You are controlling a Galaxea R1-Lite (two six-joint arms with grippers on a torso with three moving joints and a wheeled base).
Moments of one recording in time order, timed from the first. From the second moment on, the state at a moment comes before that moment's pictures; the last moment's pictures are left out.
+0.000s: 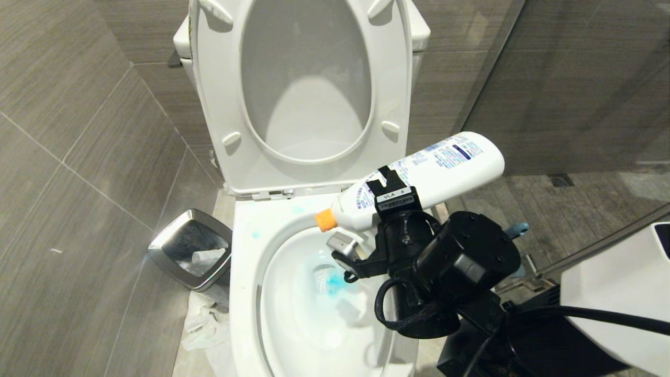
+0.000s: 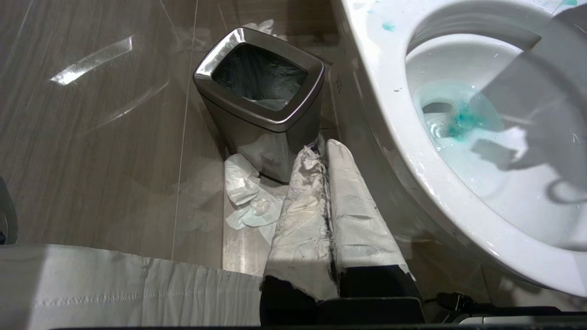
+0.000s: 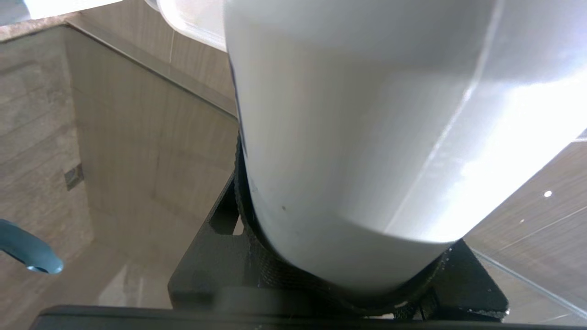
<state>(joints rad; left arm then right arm) 0.00 0.00 0.00 0.00 0.00 0.00 0.92 2.06 -0.93 -1.52 -0.91 -2.23</state>
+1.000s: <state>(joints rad) 0.00 0.00 0.00 0.00 0.00 0.00 0.90 1.89 -0.97 -1.52 -1.03 -1.76</state>
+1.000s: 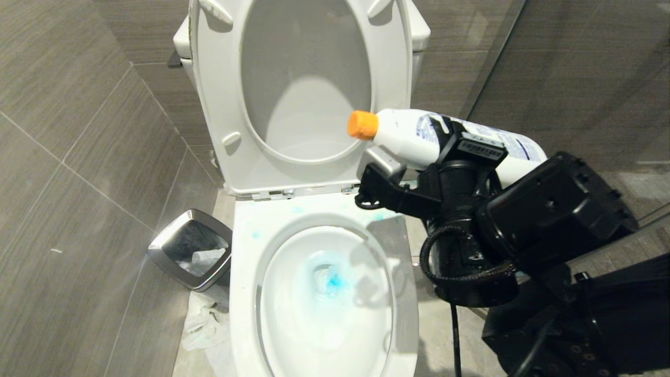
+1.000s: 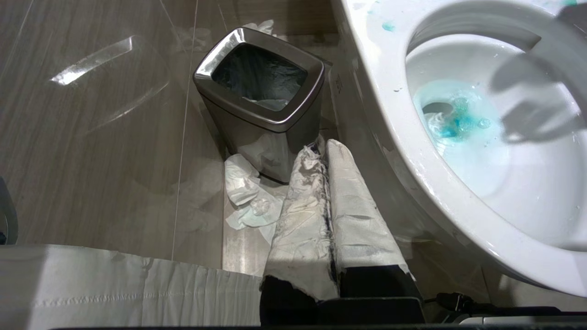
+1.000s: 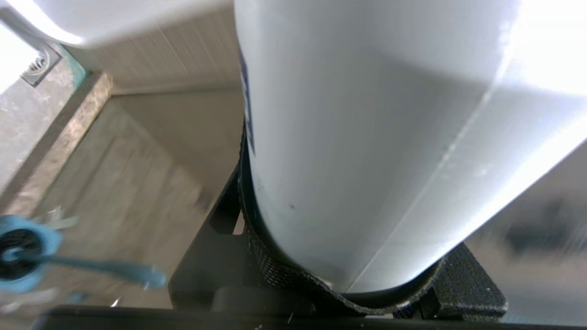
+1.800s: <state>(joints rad) 0.00 0.00 0.00 0.00 0.00 0.00 0.87 1.78 -1.17 -1.52 -1.13 -1.64</state>
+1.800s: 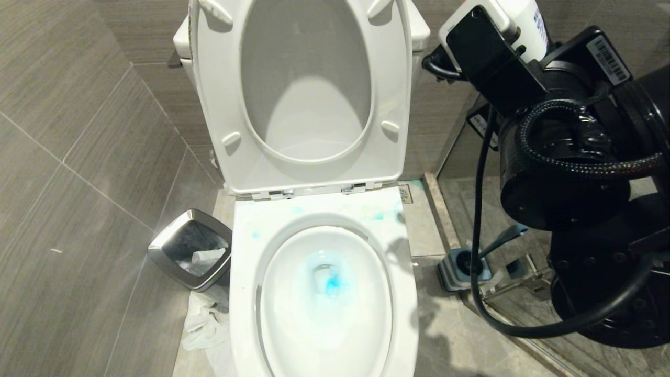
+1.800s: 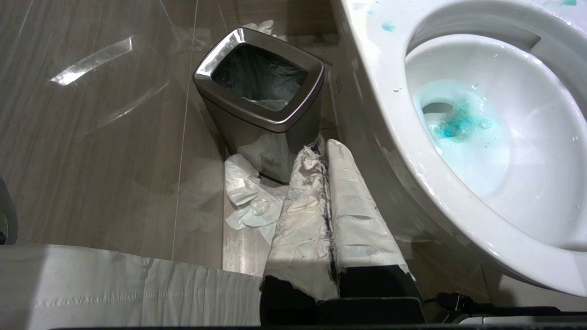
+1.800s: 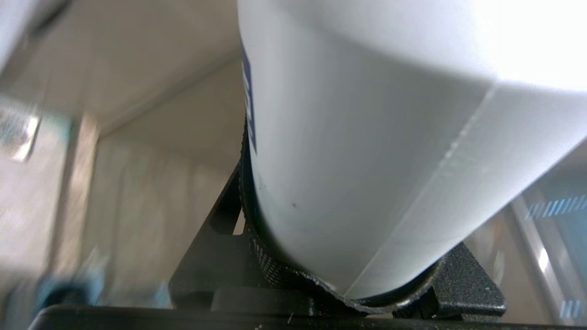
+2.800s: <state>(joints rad) 0.00 0.00 0.00 0.00 0.00 0.00 0.47 1.57 -1.35 -0.25 -0.55 -0.61</state>
